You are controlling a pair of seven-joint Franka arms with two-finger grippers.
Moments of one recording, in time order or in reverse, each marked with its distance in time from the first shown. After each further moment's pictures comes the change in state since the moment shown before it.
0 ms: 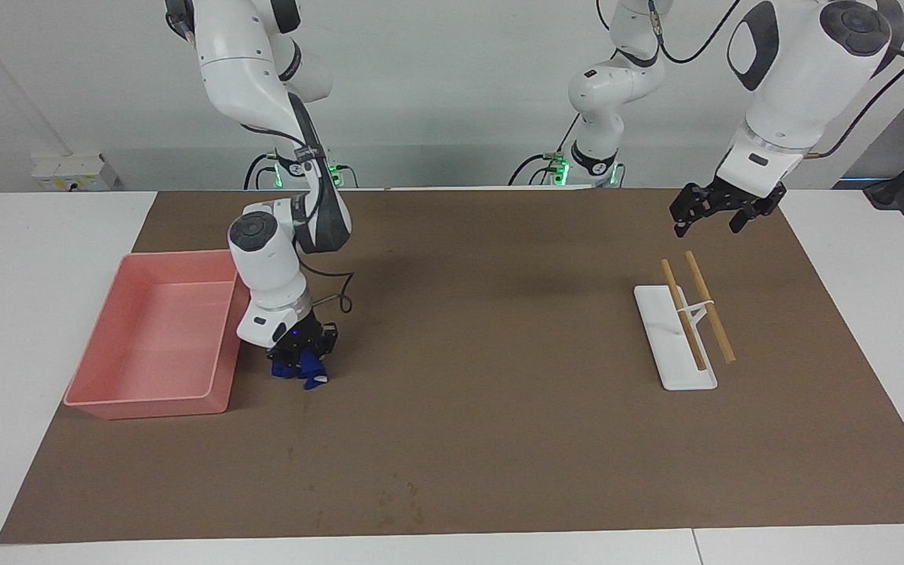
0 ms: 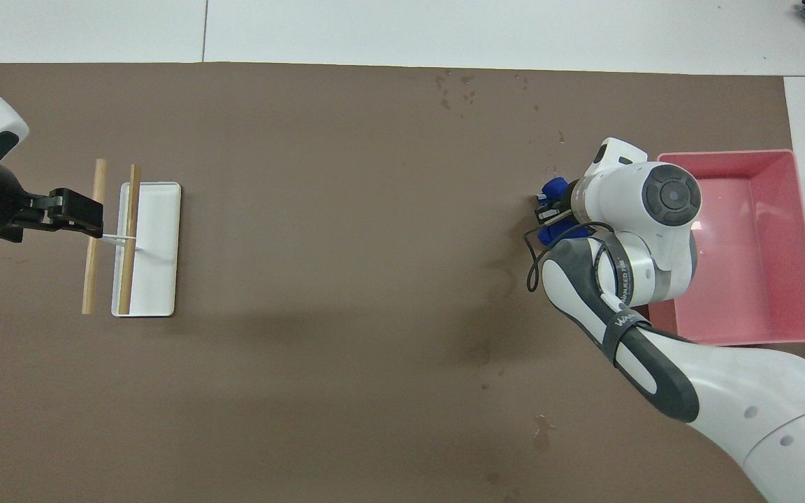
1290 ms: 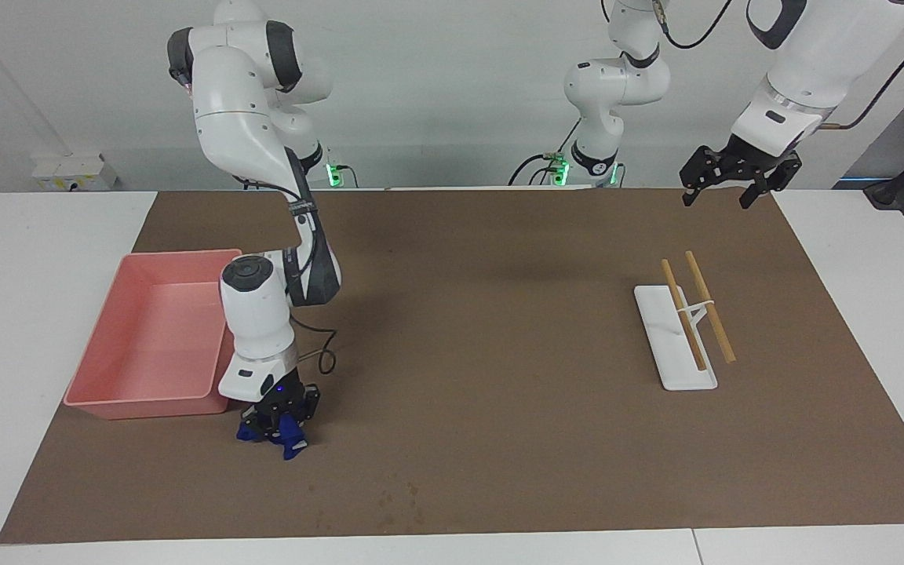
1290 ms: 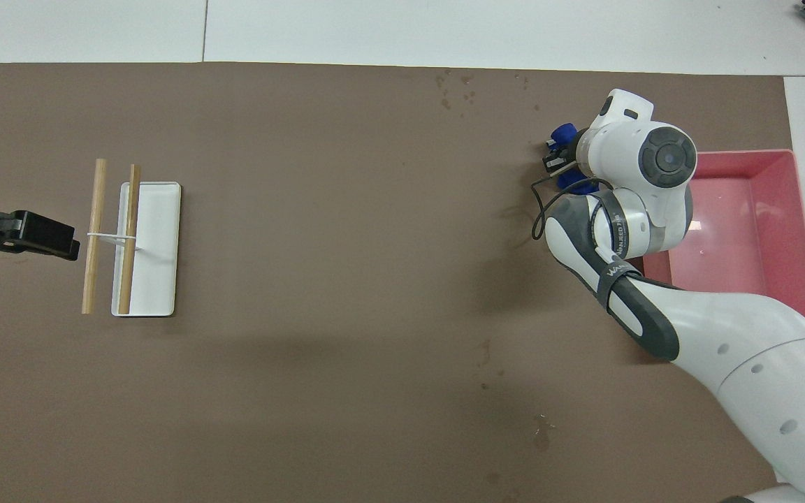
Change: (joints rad) left arm -0.043 -0.053 0.068 0.043 -0.056 -0.110 0.140; right arm -0.041 0.202 0.001 0.264 -0.061 0.091 0.021
